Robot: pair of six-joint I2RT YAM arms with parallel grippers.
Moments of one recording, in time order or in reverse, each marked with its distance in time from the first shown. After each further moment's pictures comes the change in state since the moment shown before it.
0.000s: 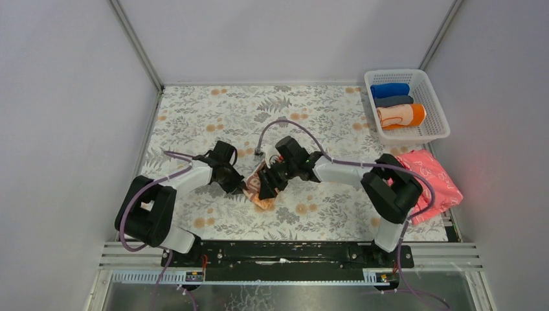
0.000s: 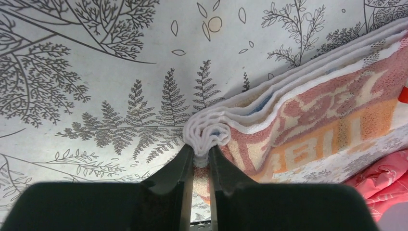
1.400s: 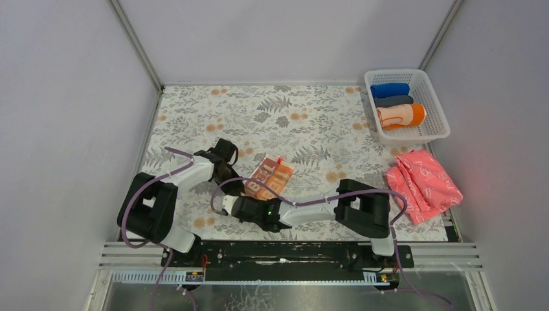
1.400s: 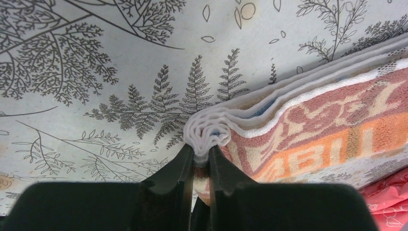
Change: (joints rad) left arm -0.004 0.038 0.077 -0.156 -0.017 0.039; right arm 0.549 0.112 0.120 -0.139 1.101 -0.410
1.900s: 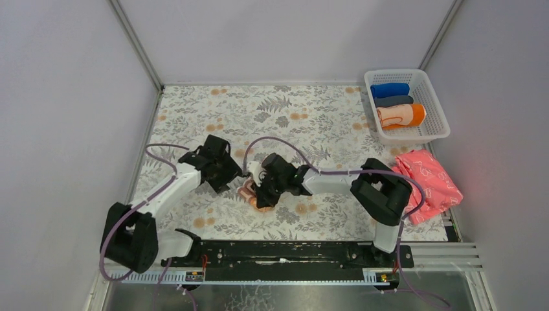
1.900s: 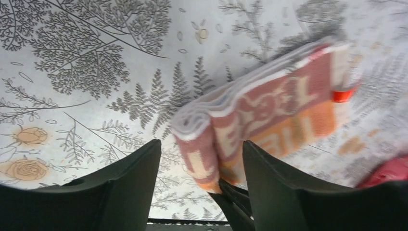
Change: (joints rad) left arm -0.002 -0.194 0.026 -0.061 -0.131 0.024; right arm -0.326 -0.107 -0.117 0.118 -0.768 0.184
